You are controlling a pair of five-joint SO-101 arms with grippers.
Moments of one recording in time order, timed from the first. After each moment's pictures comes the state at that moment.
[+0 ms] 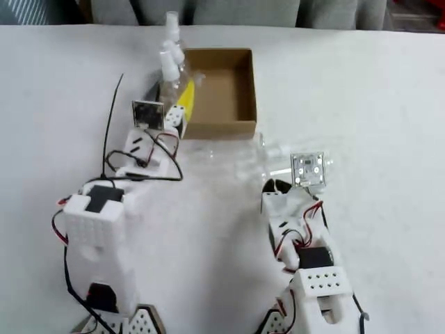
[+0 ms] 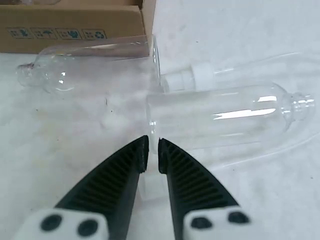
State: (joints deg) left arm 3.9 32.1 36.3 -58.9 3.4; right arm -9.6 -64.7 90.3 19.0 -2.0
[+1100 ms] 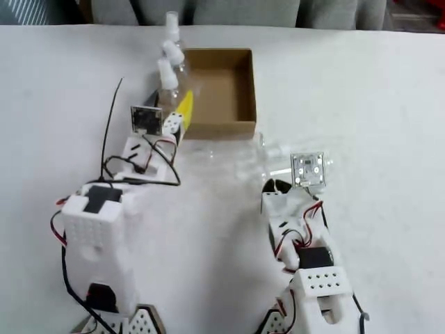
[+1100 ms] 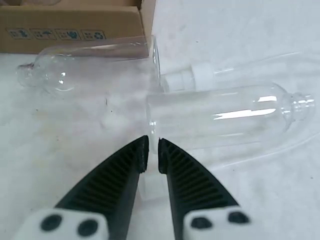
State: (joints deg) left arm 3.4 32.0 40.4 -58.9 3.5; right arm -9.6 -64.7 90.3 19.0 -2.0
